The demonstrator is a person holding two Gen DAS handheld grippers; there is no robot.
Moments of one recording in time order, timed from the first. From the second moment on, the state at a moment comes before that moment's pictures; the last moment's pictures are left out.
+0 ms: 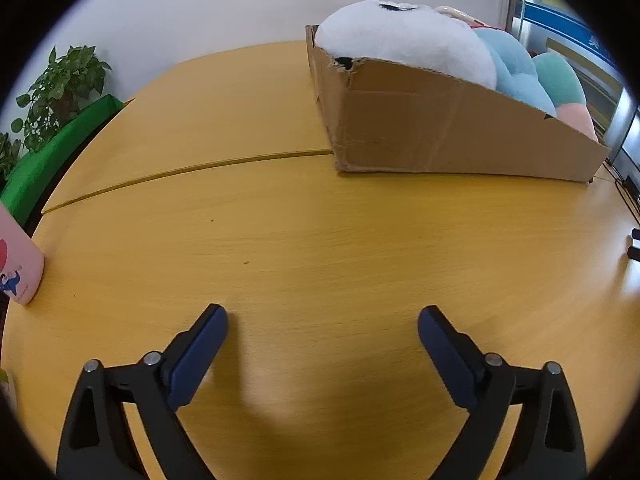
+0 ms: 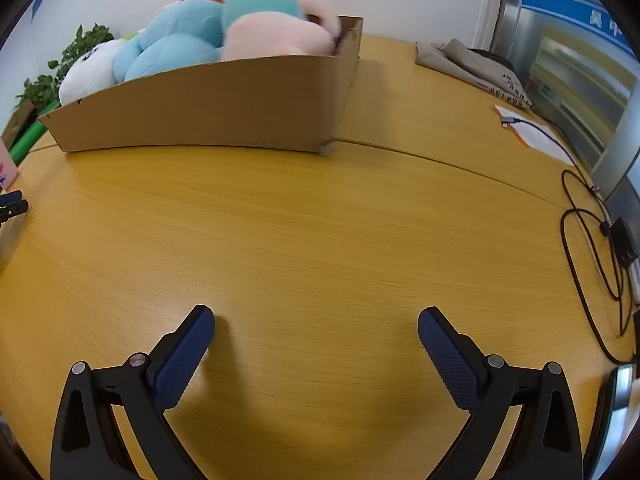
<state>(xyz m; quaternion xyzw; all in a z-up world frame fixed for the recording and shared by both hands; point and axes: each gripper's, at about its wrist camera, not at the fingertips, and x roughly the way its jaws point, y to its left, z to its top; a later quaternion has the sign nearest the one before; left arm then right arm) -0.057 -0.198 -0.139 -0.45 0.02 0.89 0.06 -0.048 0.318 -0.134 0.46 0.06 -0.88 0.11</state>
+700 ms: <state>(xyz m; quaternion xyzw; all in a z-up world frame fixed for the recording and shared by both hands) -0.087 -0.276 -0.137 -0.44 0.11 0.87 0.22 -0.085 0.398 -0.133 0.42 0.17 -0.84 0.31</state>
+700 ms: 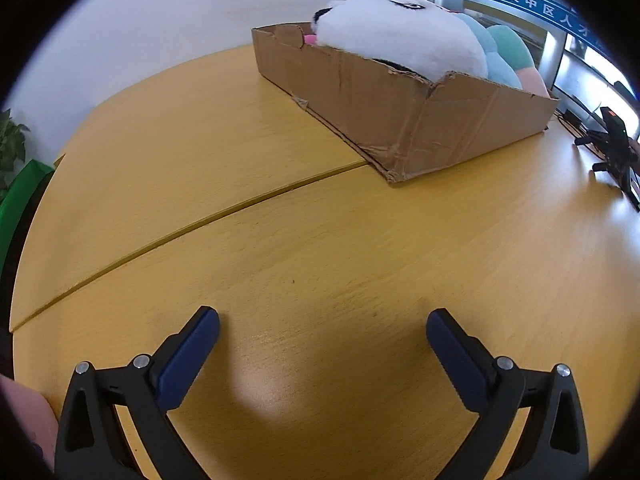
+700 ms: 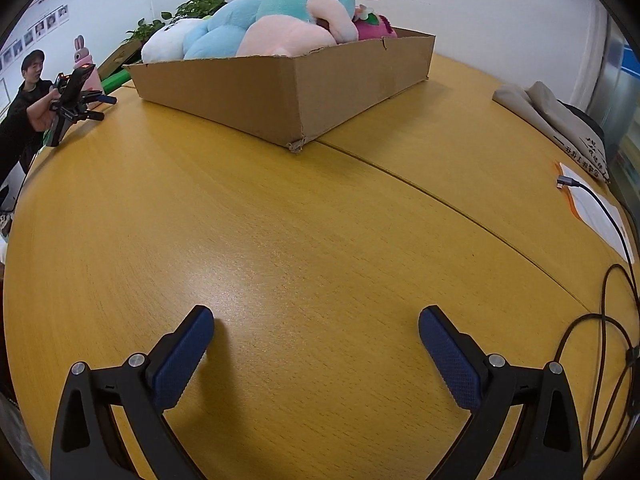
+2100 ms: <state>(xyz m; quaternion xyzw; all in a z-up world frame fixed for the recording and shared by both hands) -0.096 -0.278 -0.130 -0.44 0.12 0.86 0.22 -0.085 0.398 -0.133 0.42 0.17 -0.84 0.31</state>
